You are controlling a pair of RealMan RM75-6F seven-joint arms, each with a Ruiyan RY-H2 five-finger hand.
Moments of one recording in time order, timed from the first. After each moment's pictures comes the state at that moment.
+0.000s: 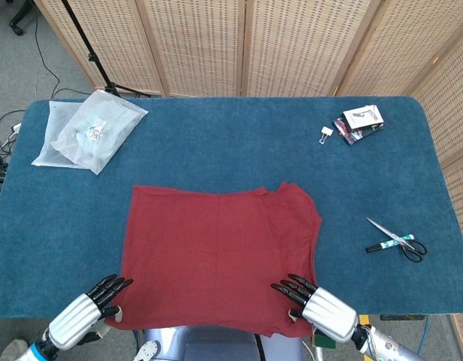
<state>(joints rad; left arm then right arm) -0.17 -1.48 0.38 -1.06 2.02 1.66 -0.35 0.43 -1.28 -0.34 -1.51 -2.07 1.37 0.08</state>
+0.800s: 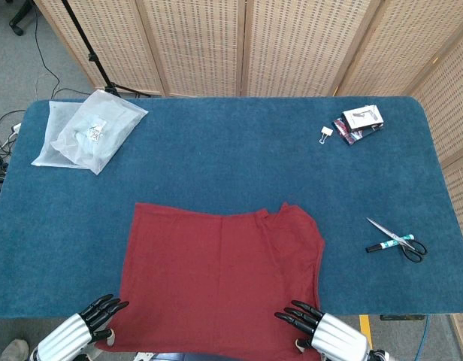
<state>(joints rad) -0.11 -1.46 0.45 -0.98 2.10 1.77 -0.38 0.38 -1.23 -0.43 -1.53 -2.20 1.45 0.11</state>
